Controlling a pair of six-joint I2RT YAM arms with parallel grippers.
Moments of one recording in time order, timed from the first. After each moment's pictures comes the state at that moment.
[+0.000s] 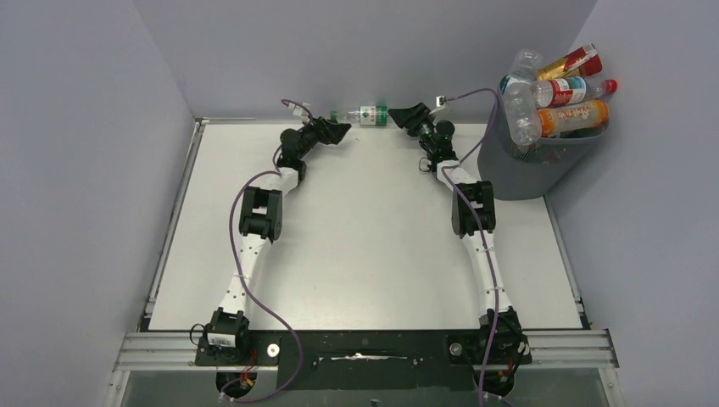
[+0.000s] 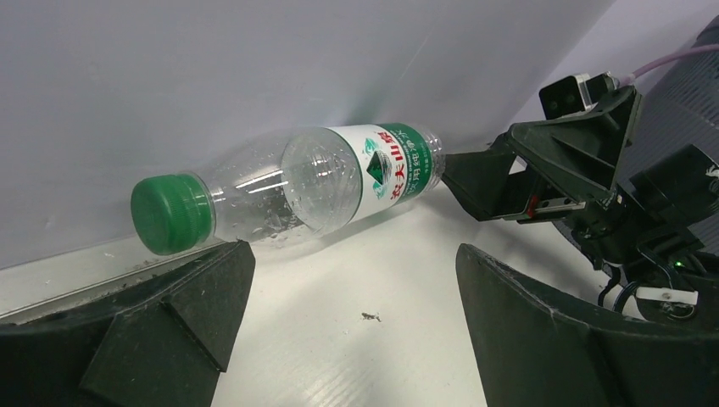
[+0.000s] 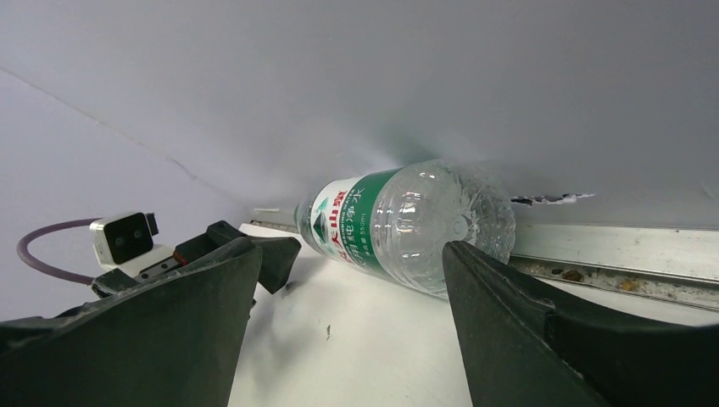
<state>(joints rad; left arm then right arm) -0.19 3.07 2.50 0.86 0.55 -0.72 0.13 2.98 2.42 0.73 -0.46 0.94</state>
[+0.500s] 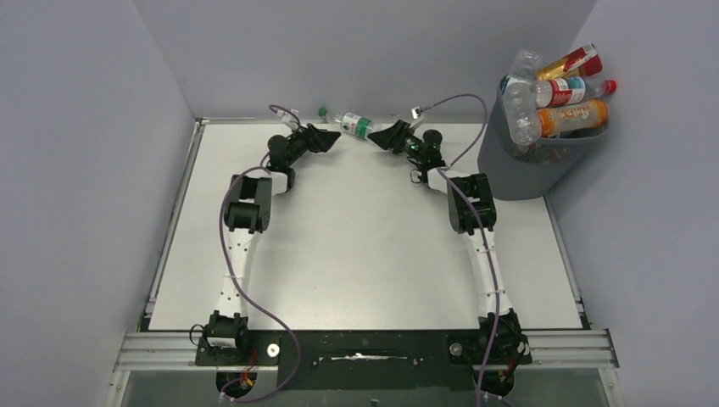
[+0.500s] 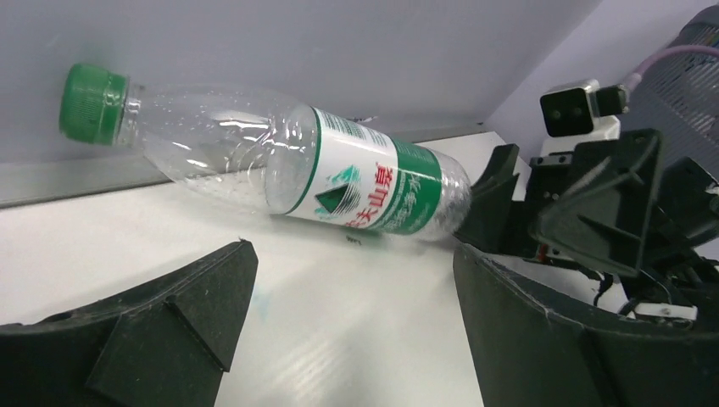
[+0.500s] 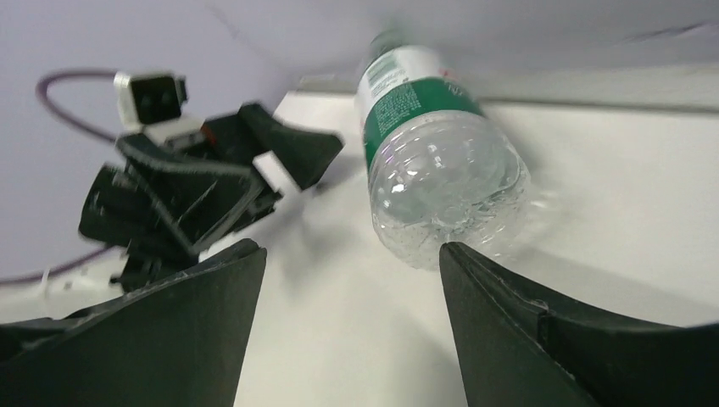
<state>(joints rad) -0.16 2.85 2.05 1.03 0.60 -0.75 0.19 2.81 2.07 0.86 -0.65 0.87</state>
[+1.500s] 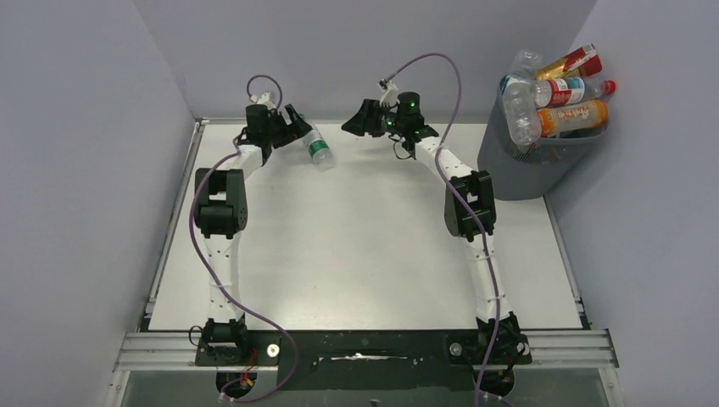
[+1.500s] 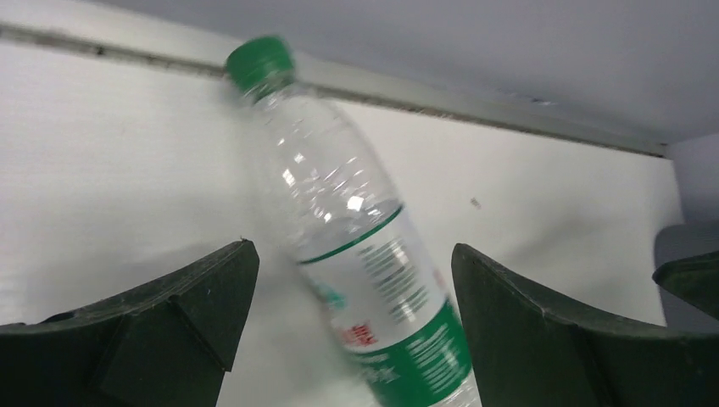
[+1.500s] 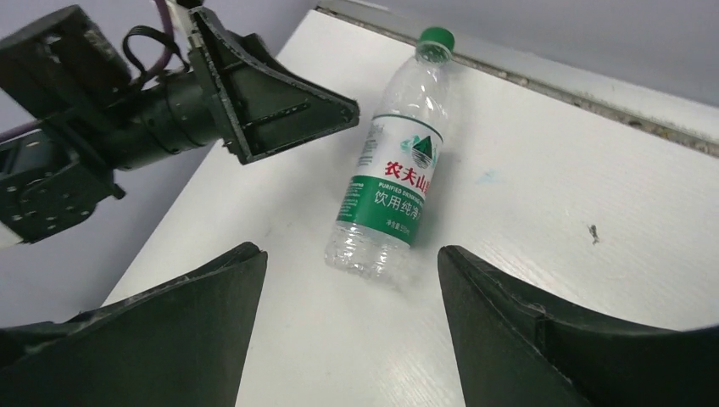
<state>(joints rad) -0.07 2.40 1.84 0.21 0.37 -0.57 0.33 2.50 2.18 0.11 -0.70 0.50</state>
